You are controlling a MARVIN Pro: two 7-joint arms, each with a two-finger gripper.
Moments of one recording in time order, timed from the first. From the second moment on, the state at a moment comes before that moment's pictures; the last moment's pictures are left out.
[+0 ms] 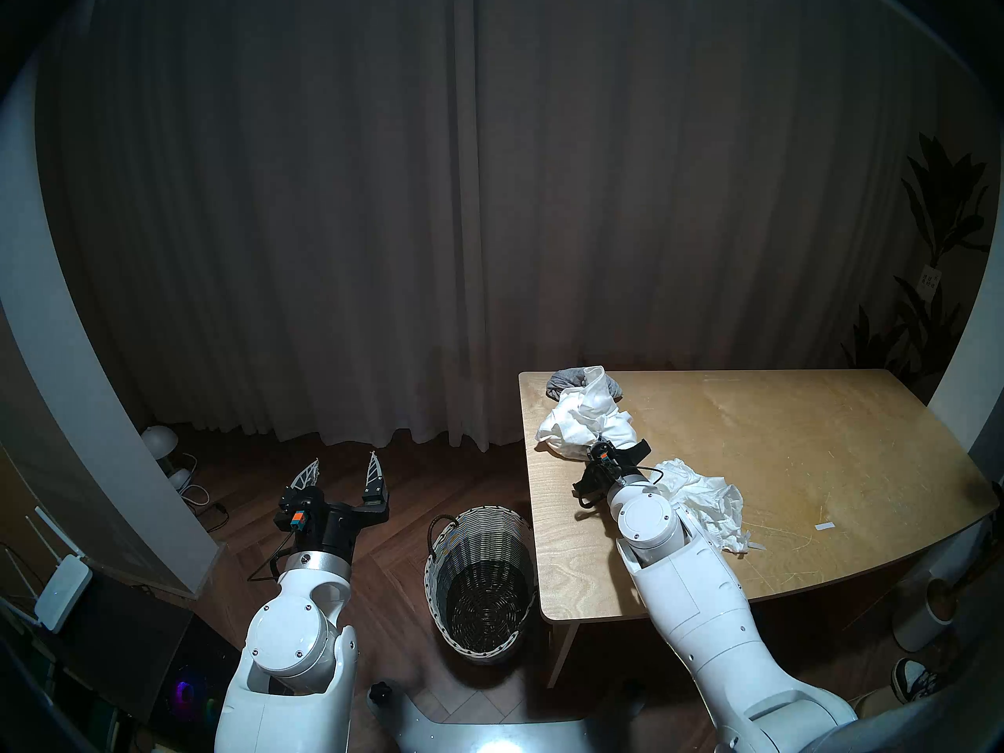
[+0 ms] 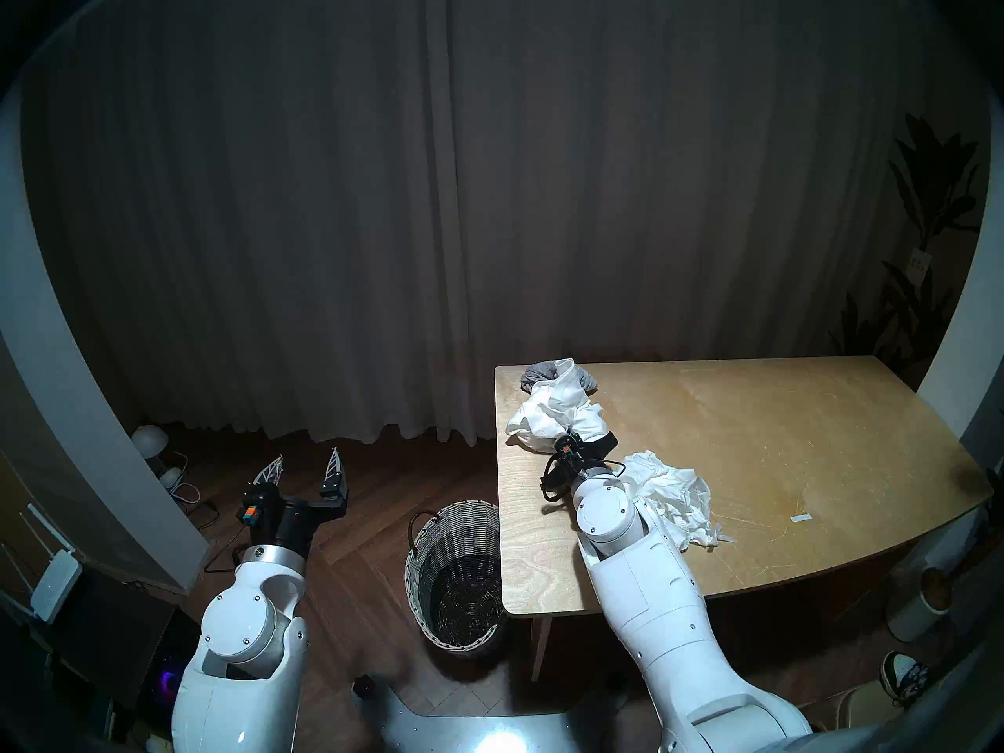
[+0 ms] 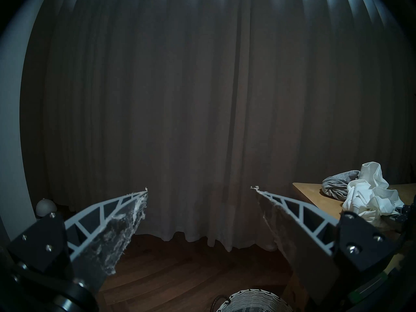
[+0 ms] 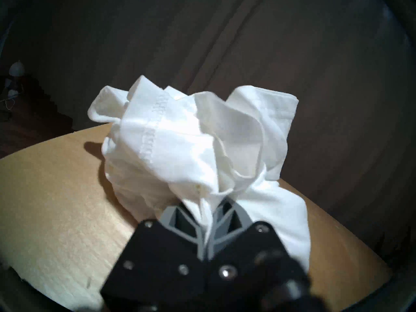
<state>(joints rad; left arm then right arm) 2.01 -1.56 -1.65 -1.92 -0.10 -0.10 0.04 -1.35 -1.50 1.44 -1.14 -0.48 -0.02 0.04</state>
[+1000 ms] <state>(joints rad) 2.01 -1.57 -1.65 -1.92 -0.09 -0.10 0.06 -1.31 -1.64 1.22 -1.42 -0.16 -0.28 0.17</state>
